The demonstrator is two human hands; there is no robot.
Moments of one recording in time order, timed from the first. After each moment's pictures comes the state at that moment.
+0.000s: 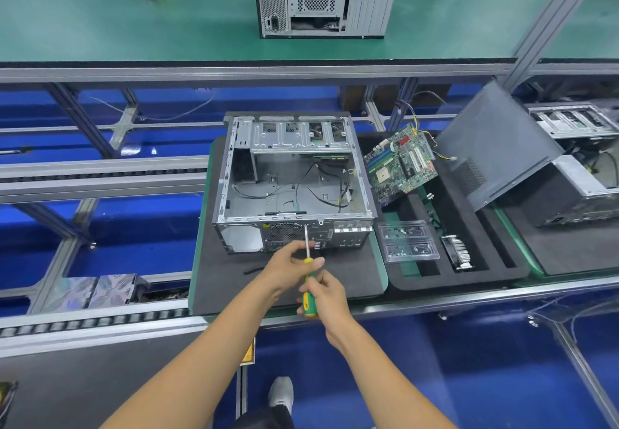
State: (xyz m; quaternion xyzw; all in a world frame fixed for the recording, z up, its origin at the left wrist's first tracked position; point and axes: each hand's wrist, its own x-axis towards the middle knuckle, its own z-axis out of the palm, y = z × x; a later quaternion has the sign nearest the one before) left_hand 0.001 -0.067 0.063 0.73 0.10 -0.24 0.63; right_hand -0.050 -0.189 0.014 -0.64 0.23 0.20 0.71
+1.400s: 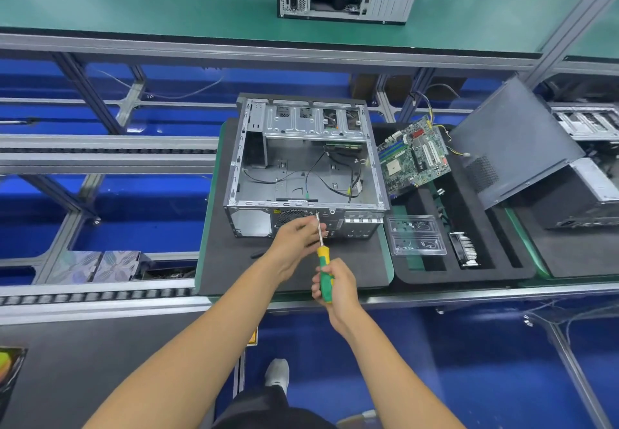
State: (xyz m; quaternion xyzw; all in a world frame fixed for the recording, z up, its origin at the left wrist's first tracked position) left_hand 0.018 -0.068 0.061 0.54 0.18 -0.20 0.80; right_hand -0.049 -0.186 0.030 -0.52 0.32 0.19 0.77
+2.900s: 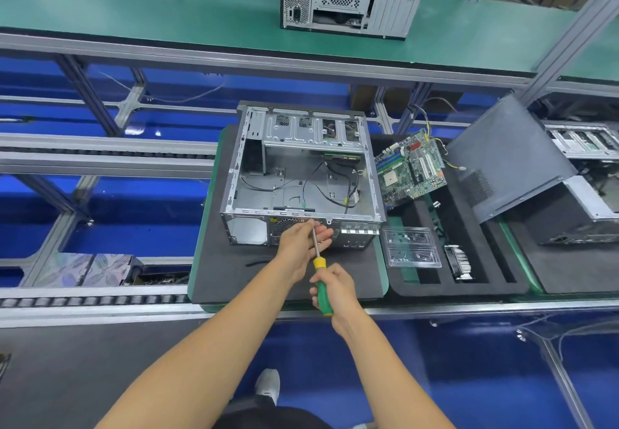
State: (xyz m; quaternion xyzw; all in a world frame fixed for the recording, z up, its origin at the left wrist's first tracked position) left_hand 0.042 -0.097 0.053 0.42 0.27 -0.13 0.86; right_hand -0.035 -0.194 0.043 -0.59 0.30 0.20 0.72
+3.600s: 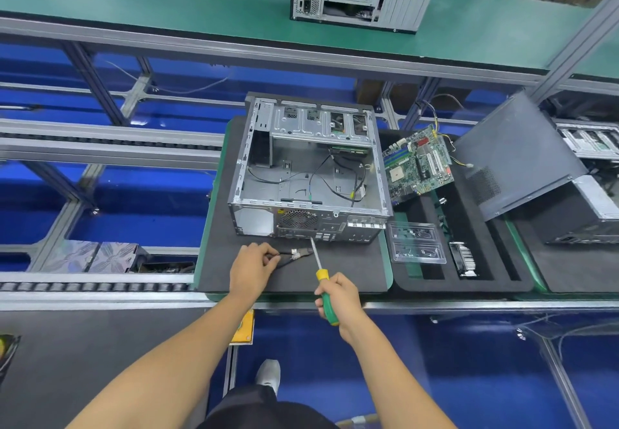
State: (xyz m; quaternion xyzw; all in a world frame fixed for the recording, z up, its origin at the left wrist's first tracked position) left_hand -0.015 0.004 -0.025 0.94 0.11 -0.04 0.33; right_hand -0.057 -0.201 0.023 -0.63 0.31 0.24 0.67
